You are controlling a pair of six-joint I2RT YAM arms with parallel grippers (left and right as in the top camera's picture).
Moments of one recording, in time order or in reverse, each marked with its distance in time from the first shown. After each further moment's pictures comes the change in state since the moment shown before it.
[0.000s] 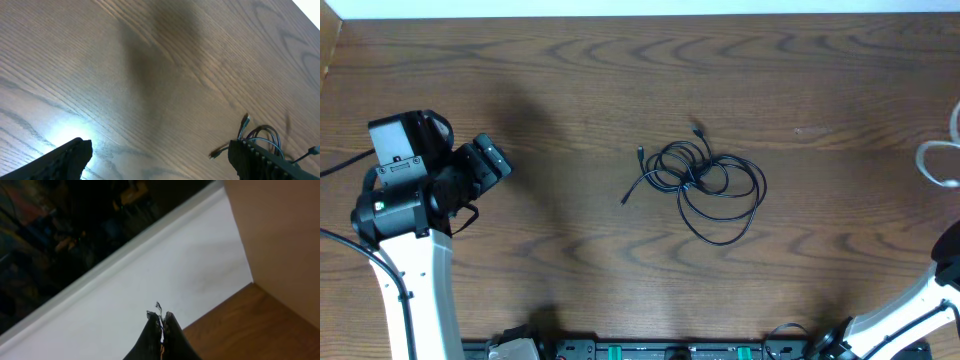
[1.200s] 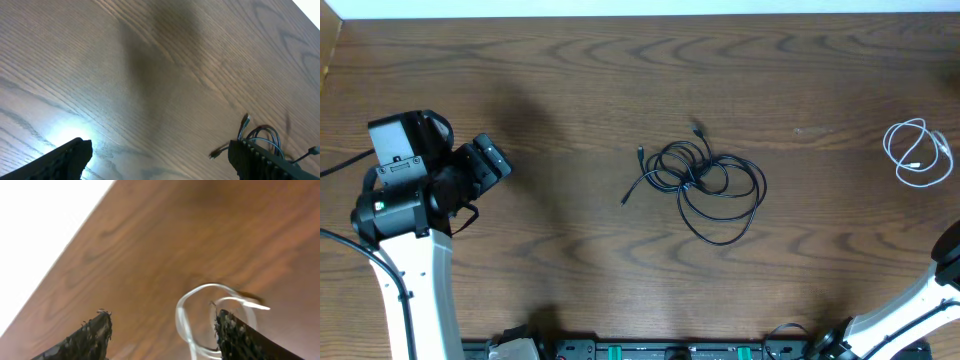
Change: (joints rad) left arm 0.000 0.000 0.000 0.000 0.000 0.000; right arm 0.005 0.003 -0.645 -0.100 -0.016 -0.169
